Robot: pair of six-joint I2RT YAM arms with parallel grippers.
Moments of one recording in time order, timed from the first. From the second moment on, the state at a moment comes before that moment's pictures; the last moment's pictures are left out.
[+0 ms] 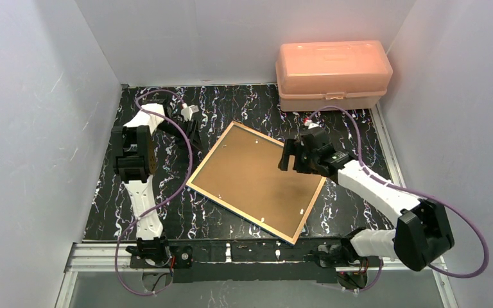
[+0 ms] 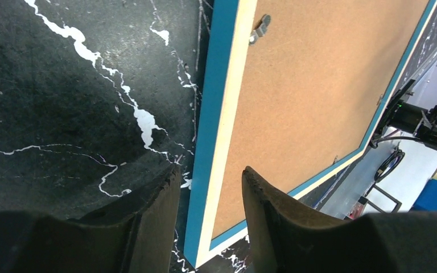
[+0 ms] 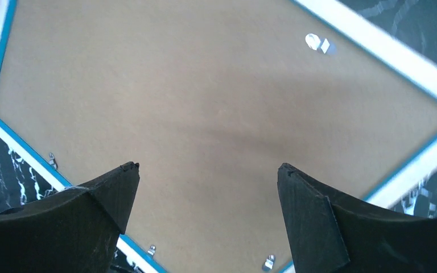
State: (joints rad) left arm 0.01 2.15 1.66 -1.03 0.74 0.25; right arm 0.60 1.29 0.89 -0.41 0.01 0.52
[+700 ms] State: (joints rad) left arm -0.03 2.18 1.58 -0.98 0.76 0.25; right arm 0.35 1.09 0.59 -0.58 -0.03 0.82
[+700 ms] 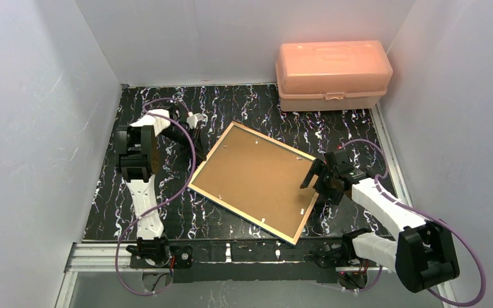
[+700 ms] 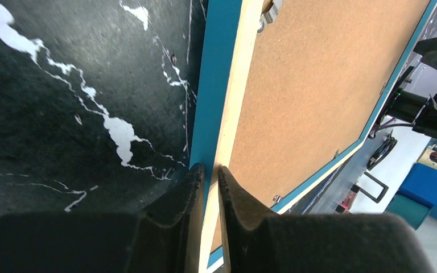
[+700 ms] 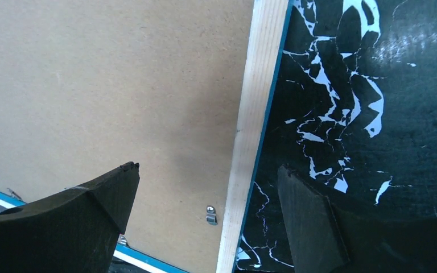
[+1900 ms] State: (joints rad) left arm -0.02 1.97 1.26 -1.05 0.79 0.30; right arm 0.46 1.52 1.06 -0.30 -0.03 0.69
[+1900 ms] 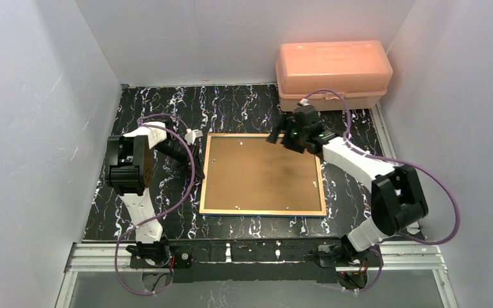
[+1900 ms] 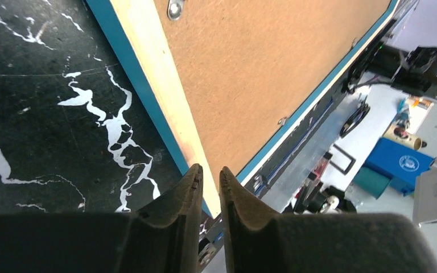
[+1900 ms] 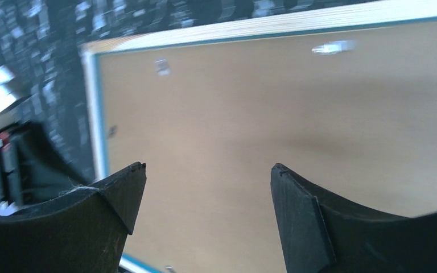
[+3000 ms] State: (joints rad) left arm -0.01 1.99 1.25 -0.80 0.77 0.05; right arm 0.79 2.17 1.44 0.15 -0.36 1.05
